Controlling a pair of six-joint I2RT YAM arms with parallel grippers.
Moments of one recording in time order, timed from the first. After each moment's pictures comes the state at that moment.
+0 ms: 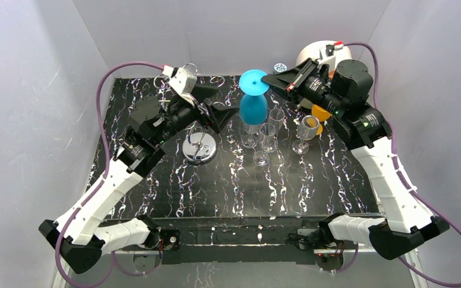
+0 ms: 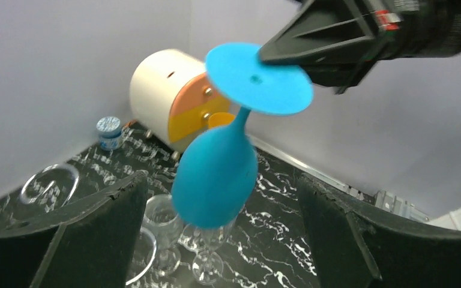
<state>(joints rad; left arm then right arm) -0.67 1.07 1.23 0.03 0.30 -0.17 0.49 1.21 1.58 -0.42 -0.37 1.23</state>
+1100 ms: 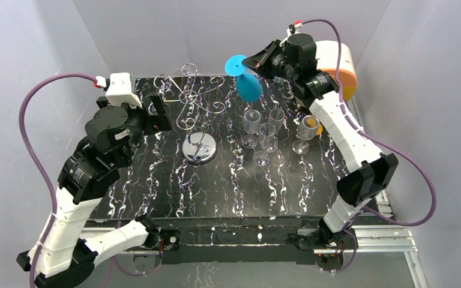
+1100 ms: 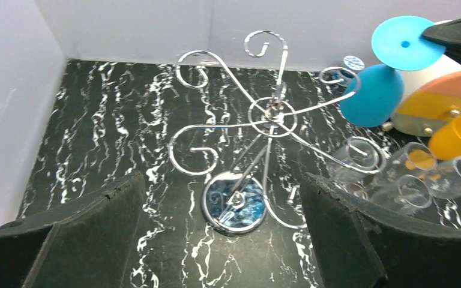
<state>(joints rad) -0.67 0.93 1.56 -0.83 -0.57 -0.22 0.49 1.66 1.86 -0.40 -0.18 0.96</state>
